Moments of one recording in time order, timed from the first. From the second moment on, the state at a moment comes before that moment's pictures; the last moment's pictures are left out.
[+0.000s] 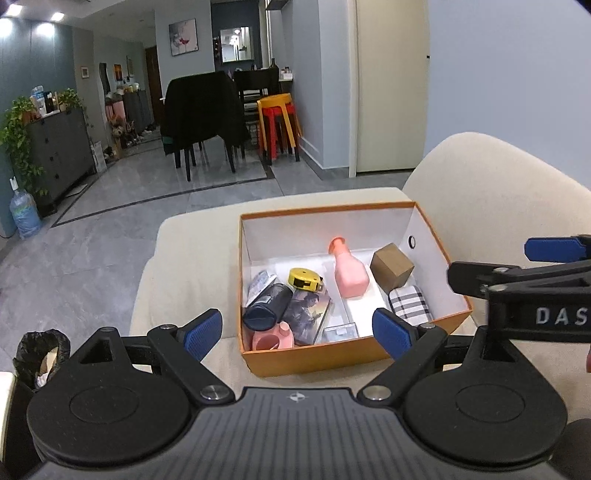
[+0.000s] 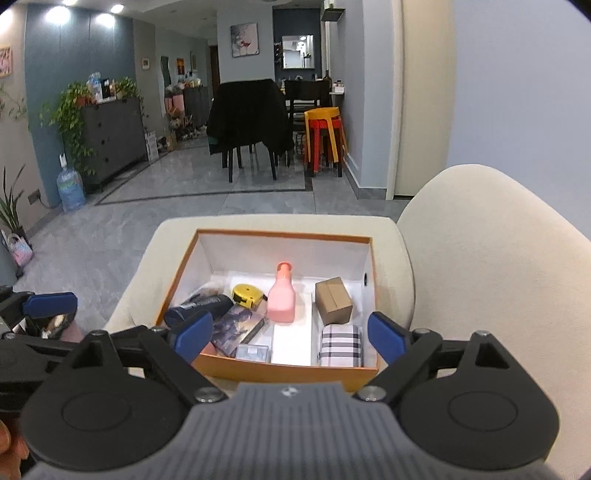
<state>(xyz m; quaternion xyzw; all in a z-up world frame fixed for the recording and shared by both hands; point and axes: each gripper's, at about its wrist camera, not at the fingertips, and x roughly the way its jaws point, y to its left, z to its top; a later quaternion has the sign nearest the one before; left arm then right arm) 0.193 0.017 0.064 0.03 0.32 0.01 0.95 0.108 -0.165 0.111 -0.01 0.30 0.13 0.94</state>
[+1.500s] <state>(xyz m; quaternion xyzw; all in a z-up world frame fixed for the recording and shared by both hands) 0.231 0.002 0.023 0.00 0.36 0.01 0.93 0.183 -0.158 0.037 0.00 0.34 0.11 0.93</state>
